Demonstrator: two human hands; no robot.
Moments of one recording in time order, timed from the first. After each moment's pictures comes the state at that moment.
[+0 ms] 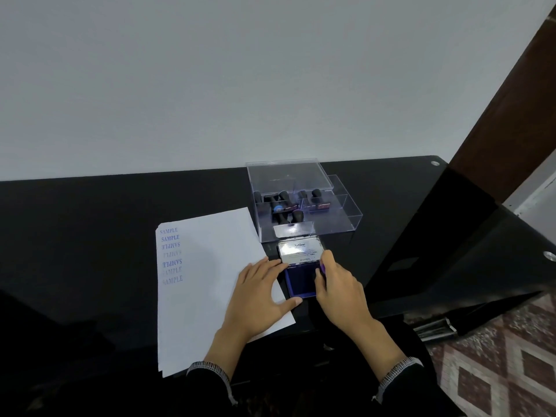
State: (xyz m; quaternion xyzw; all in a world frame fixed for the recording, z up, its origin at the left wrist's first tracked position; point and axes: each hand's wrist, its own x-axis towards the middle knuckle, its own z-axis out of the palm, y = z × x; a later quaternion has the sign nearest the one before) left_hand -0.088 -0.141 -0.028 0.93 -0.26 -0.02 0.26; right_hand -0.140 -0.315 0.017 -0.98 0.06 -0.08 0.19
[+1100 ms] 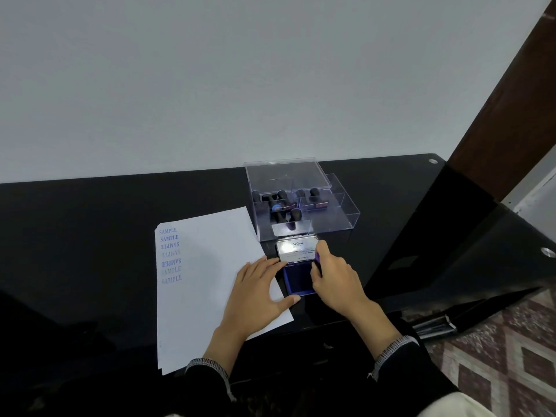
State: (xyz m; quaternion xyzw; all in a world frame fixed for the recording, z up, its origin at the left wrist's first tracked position) left_hand -0.089 -0.140 -0.028 0.93 -0.26 -0.01 0.26; right_hand -0.124 -0.321 0.025 -0.97 0.06 -0.03 0.21
